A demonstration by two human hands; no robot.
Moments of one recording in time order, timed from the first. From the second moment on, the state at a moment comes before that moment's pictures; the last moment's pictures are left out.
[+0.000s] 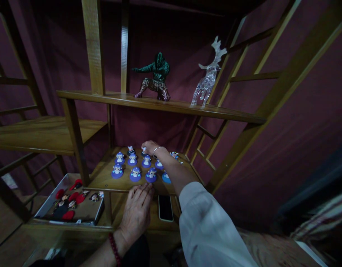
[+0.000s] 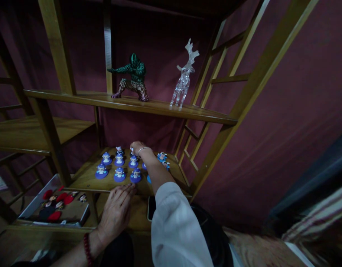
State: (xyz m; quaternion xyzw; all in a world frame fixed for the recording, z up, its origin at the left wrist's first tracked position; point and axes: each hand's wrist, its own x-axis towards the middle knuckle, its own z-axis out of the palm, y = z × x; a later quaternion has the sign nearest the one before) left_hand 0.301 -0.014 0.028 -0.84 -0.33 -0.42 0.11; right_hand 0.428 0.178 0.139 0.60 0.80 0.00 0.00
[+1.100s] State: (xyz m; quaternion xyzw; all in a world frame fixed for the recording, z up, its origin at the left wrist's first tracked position) left_hand 0.301 -0.016 0.029 -0.84 -0.33 -0.41 0.11; right_hand 0.480 0.156 0.151 0.64 0.77 0.00 0.06
